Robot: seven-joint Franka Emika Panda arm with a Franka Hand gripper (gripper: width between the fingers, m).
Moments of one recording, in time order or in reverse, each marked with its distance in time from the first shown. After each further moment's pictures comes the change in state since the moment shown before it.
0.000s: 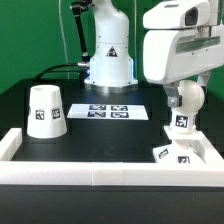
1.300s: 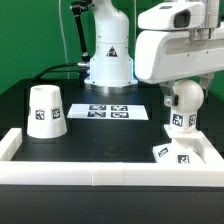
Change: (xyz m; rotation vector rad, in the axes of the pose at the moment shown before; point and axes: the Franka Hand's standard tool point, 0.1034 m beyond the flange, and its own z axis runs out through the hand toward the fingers) arm -0.003 0.001 0.001 -0.011 -0.028 0.418
